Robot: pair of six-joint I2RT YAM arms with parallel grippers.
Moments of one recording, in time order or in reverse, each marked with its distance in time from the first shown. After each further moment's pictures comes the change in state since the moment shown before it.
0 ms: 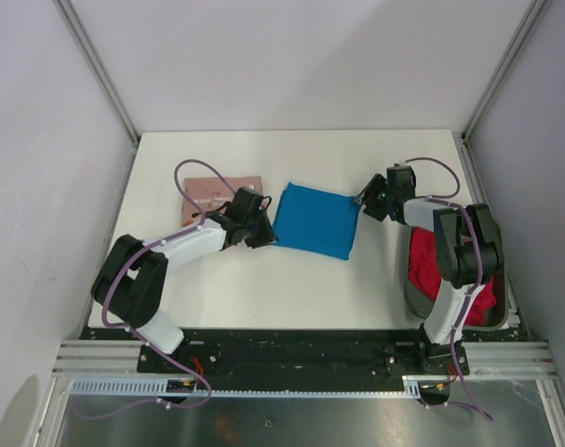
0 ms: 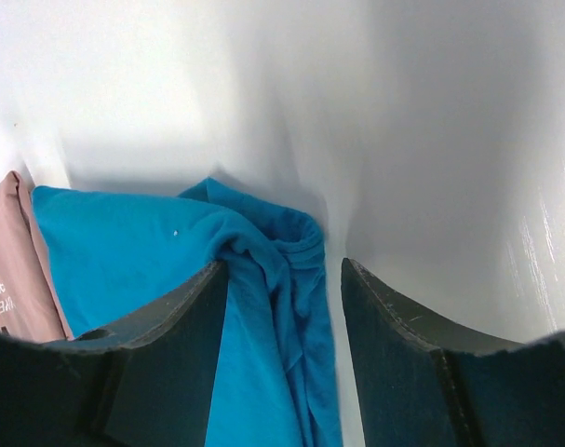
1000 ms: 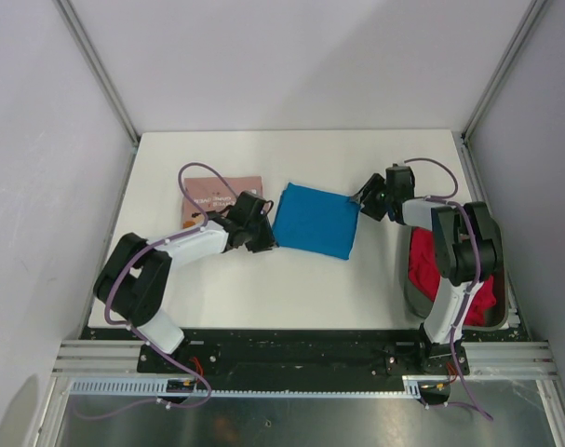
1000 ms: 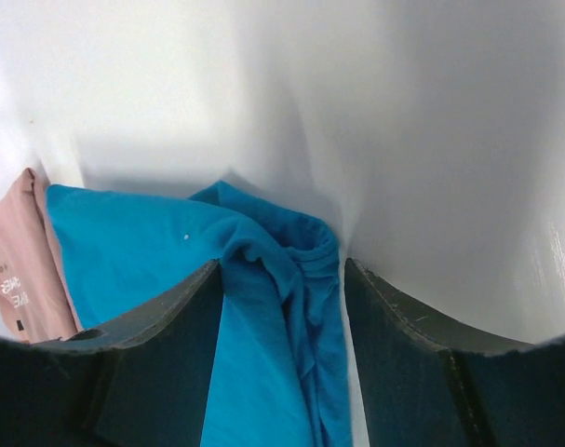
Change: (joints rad) left arm -0.015 0.015 -0.019 0.004 0.007 0.005; right arm -0.001 0.014 0.002 0.043 -0.034 0.021
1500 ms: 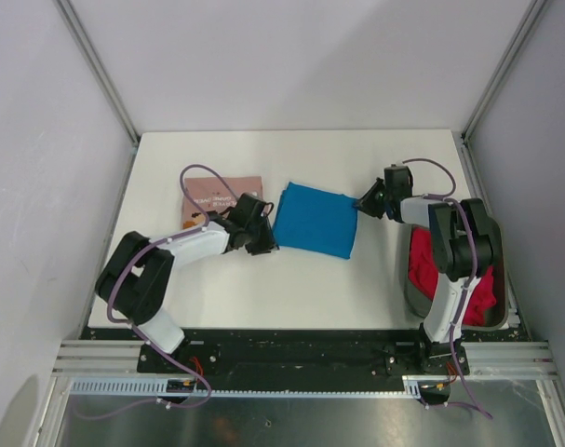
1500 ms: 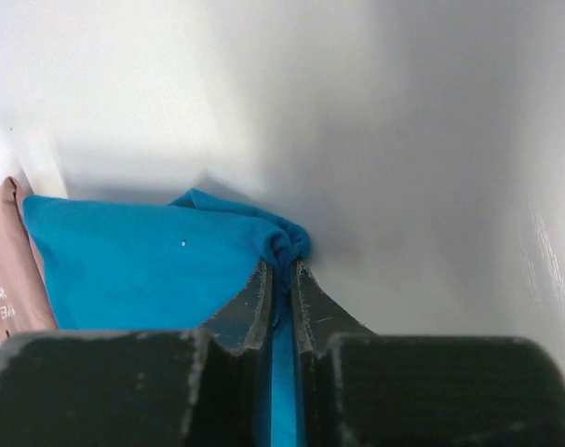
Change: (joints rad) left arm 0.000 0.010 -0.014 0.004 0.007 0.003; right arm 0.000 0.048 0.020 -0.011 0.010 0.001
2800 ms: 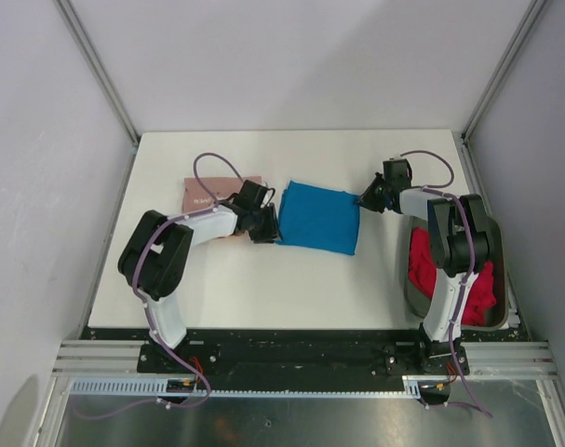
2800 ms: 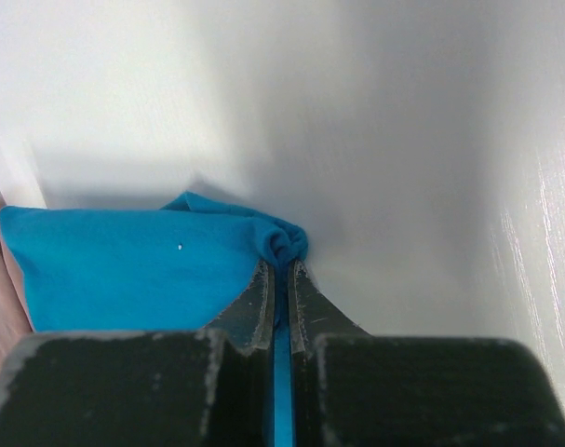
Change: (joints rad) left arm 0.073 0.206 0.164 0.003 0.113 0.165; right arm -0.006 0.051 0.126 -0.122 0.026 -0.072
